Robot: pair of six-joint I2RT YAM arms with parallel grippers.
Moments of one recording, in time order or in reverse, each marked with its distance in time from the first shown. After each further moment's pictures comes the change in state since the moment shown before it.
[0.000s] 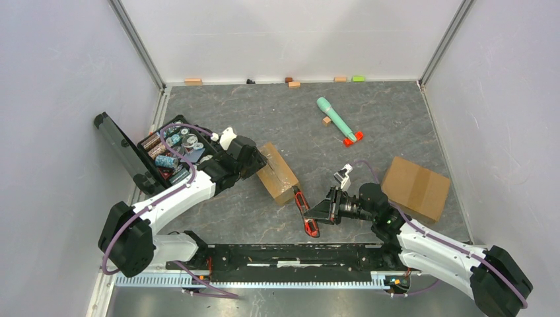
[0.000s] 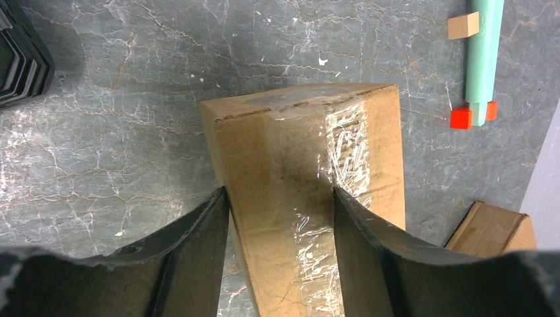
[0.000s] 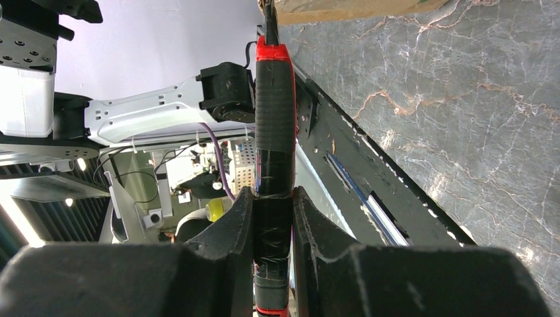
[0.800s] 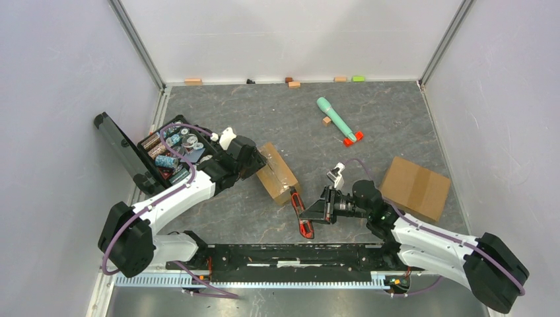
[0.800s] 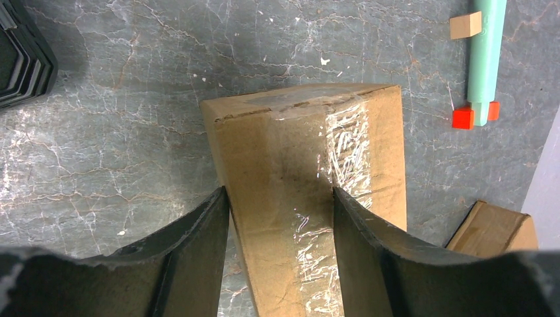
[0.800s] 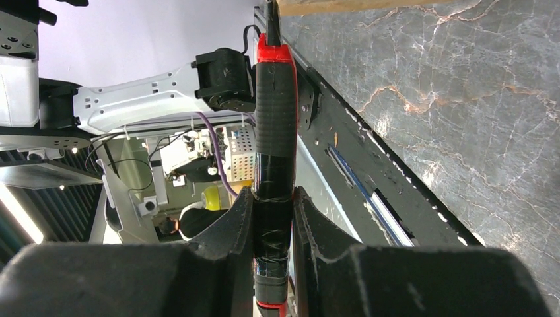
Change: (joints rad) left arm 0.002 -0.001 0.000 -0.004 0.004 0.001; right arm 0.037 0.104 0.047 0.035 -0.016 -0.024
